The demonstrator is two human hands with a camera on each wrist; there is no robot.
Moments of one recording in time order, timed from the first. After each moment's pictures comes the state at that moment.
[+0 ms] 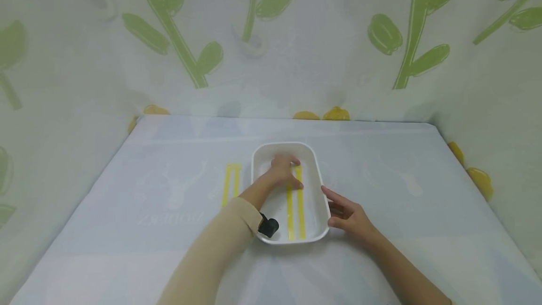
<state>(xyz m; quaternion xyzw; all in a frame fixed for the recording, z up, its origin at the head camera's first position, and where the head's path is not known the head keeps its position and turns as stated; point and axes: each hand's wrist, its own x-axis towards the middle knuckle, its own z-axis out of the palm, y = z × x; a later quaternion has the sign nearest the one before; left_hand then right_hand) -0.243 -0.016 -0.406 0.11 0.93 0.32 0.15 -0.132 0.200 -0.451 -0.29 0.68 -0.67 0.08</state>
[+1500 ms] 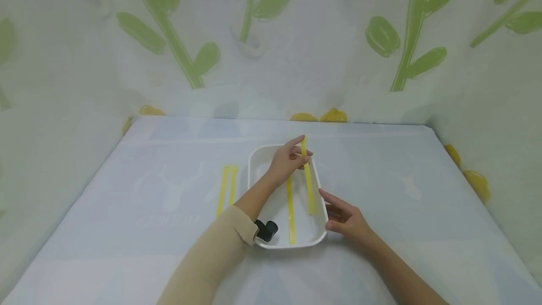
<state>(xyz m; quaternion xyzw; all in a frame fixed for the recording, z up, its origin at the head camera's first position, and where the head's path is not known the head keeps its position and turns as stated) -0.247 -0.004 -0.397 0.15 0.75 0.64 0.09 -0.129 0.199 -0.449 -0.24 0.73 -0.64 0.08</state>
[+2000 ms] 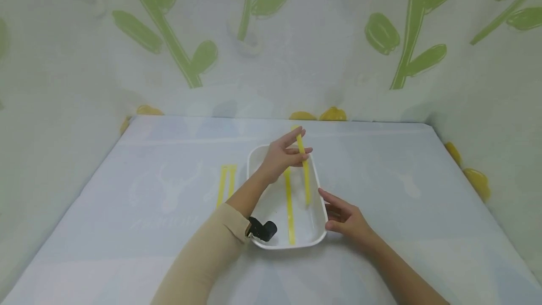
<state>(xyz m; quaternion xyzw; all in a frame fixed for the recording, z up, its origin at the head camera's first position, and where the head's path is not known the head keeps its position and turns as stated) -0.246 -0.017 -0.381 0.17 0.65 0.73 0.14 -0.125 0.199 -0.444 -0.23 0.73 -0.64 0.09</state>
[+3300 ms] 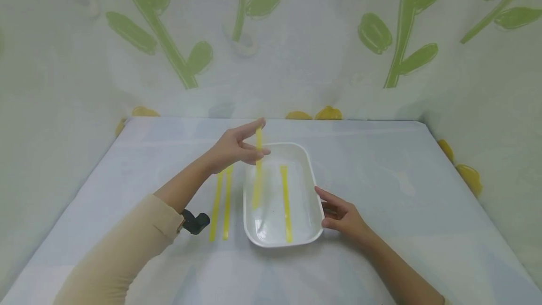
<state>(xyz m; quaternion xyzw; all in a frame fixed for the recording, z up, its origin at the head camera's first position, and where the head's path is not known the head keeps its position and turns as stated) -0.238 -0.120 -0.323 0.24 0.74 0.60 0.19 -0.124 0.199 -0.444 -0.25 0.71 -0.66 0.08</state>
